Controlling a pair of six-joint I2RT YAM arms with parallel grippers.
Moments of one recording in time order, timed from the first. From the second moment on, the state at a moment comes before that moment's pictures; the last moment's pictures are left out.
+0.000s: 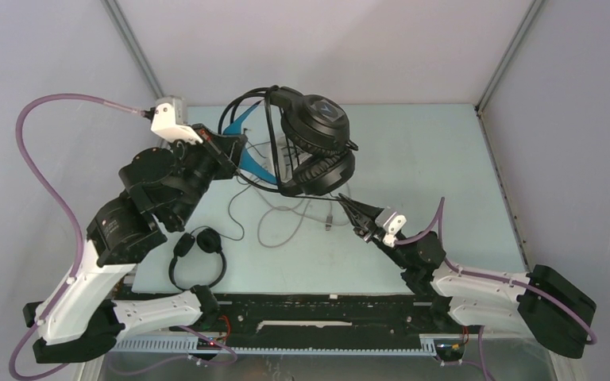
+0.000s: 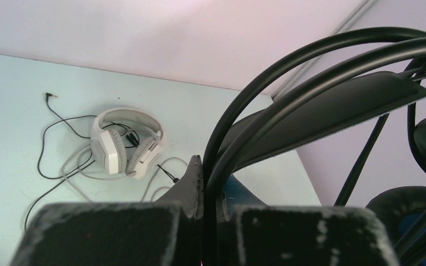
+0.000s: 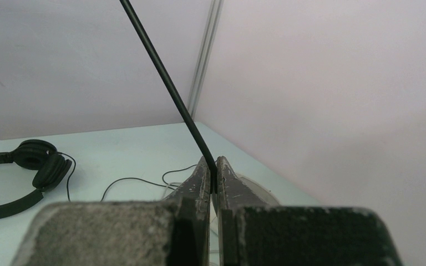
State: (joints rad) left arm -0.93 0.95 1.58 -0.67 -0.63 -0.51; right arm 0.96 1.03 0.25 1.25 0.02 -0.29
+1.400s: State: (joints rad) left arm -0.91 0.98 1.49 -0.70 -0.03 0.19; right arm 0.74 0.71 0.50 0.52 -0.25 -0.17
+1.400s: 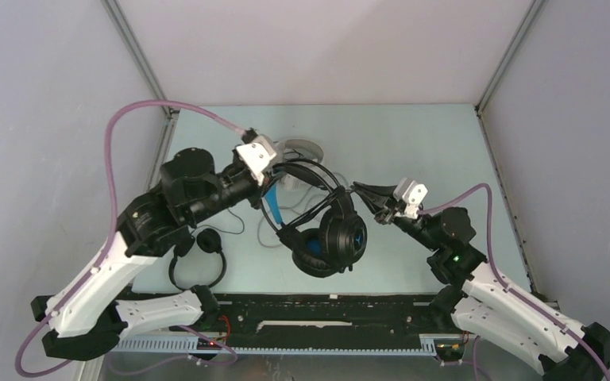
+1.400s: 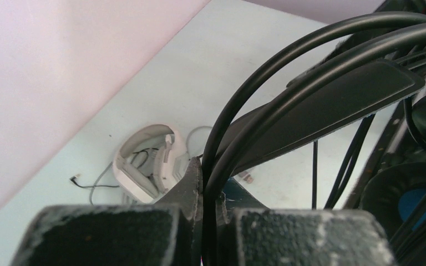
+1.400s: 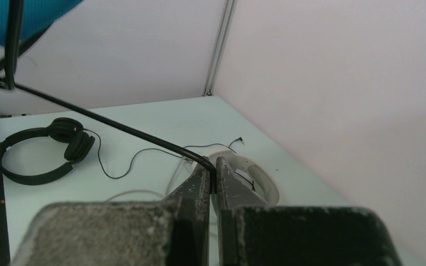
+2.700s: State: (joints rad) left arm -0.95 1.08 1.10 -0.24 -0.26 0.83; right arm 0.59 0.94 1.12 -0.57 -0.45 0.13
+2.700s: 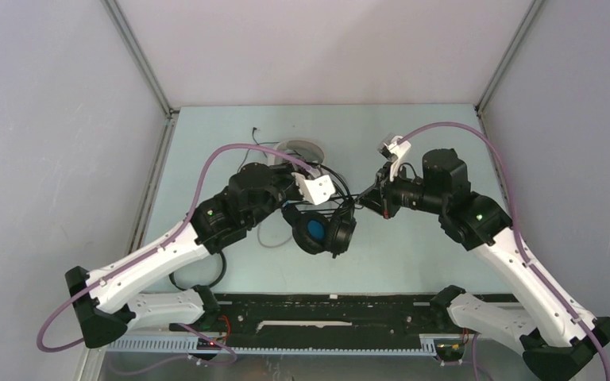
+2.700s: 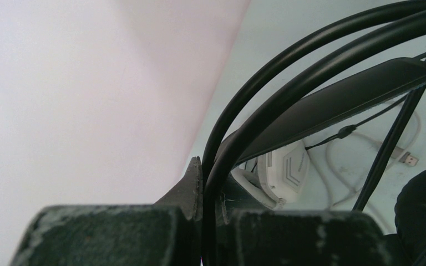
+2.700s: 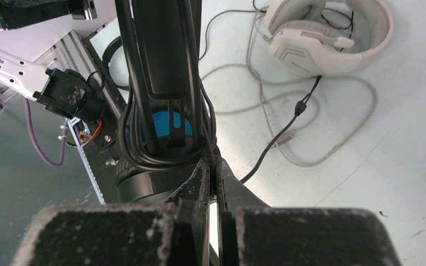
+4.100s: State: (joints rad) left arm -0.92 1.10 1.06 -0.18 -0.52 0.97; right arm 0.46 1.07 1.13 -0.29 -0.99 0.47
